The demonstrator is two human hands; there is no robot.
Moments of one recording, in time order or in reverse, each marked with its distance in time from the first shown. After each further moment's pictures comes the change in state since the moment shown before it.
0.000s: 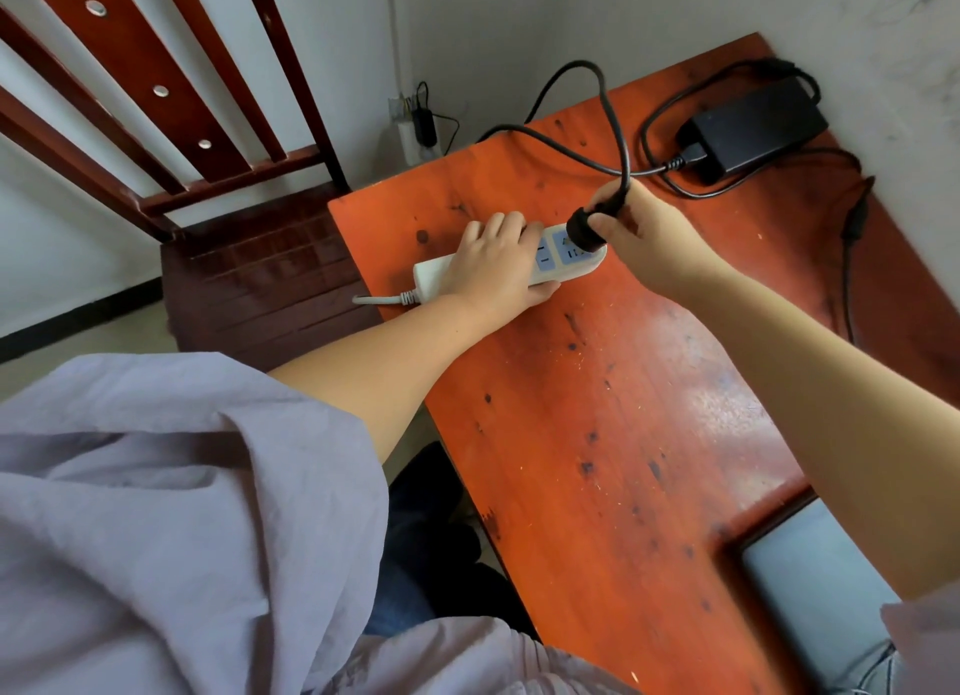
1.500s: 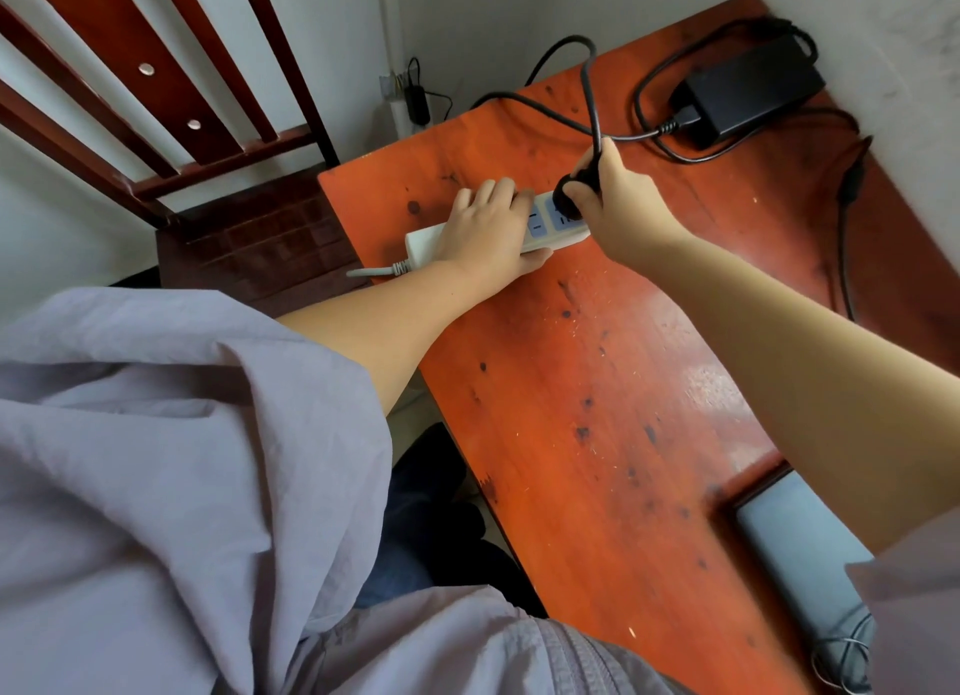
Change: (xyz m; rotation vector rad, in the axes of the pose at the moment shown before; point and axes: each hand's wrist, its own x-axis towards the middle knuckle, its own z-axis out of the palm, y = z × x) left_hand 0.001 0.001 -0.001 0.010 -0.020 -0.010; right_hand -0.001 -0.013 0.020 -0.046 0.077 -0.006
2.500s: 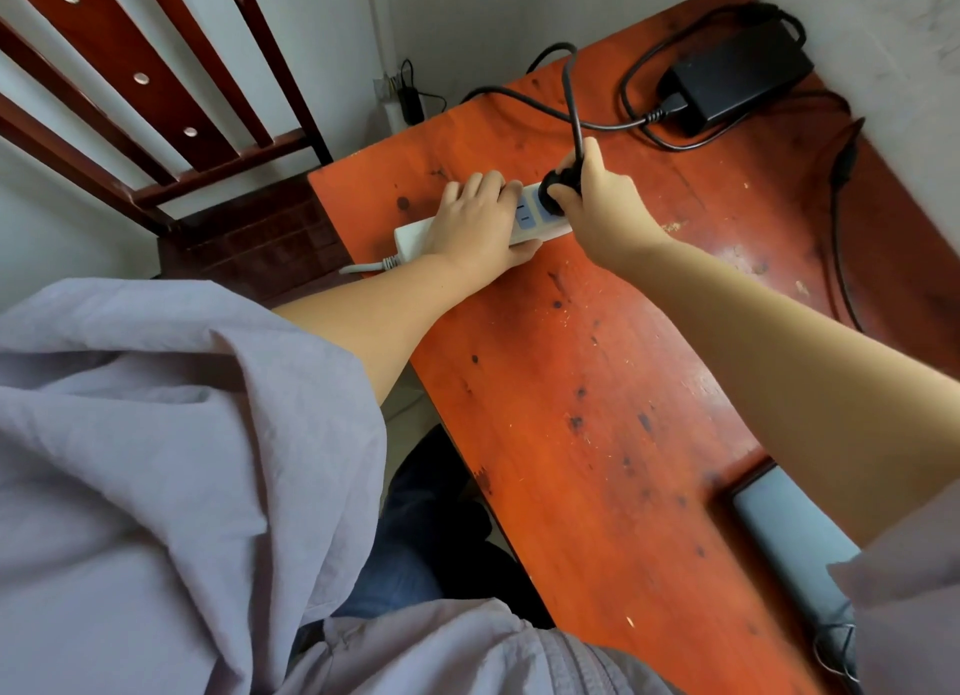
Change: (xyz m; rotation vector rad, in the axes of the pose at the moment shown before) left_hand -0.001 0.001 -0.001 0.039 -0.015 0.005; right_hand -0.008 0.000 0.006 -0.020 -0.006 0.033
